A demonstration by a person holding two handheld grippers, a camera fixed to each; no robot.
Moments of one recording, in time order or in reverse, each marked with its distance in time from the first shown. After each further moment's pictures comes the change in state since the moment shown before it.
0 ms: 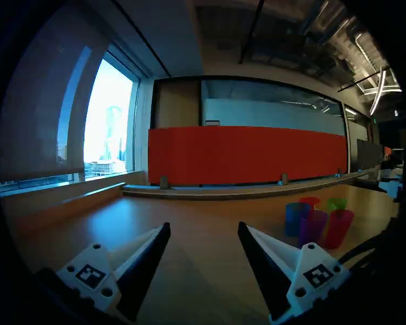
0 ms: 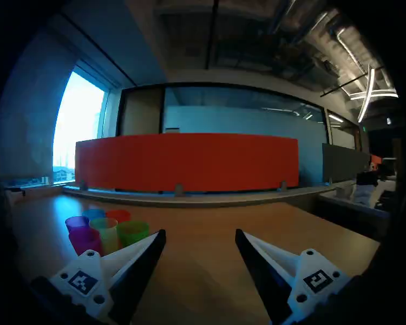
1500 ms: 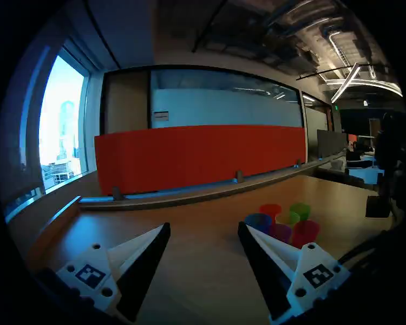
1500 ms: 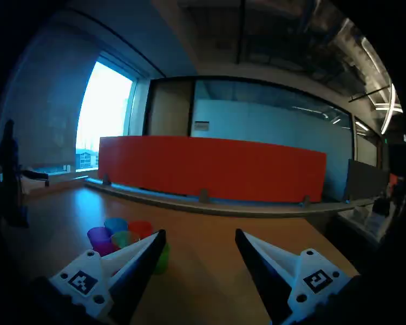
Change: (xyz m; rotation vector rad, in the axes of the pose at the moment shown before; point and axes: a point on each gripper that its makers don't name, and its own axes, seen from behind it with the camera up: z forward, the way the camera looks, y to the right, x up) left arm 0.068 0.059 0.033 -0.349 -0.098 0.077; right arm 0.066 -0.032 0.009 0.202 -0.079 -0.097
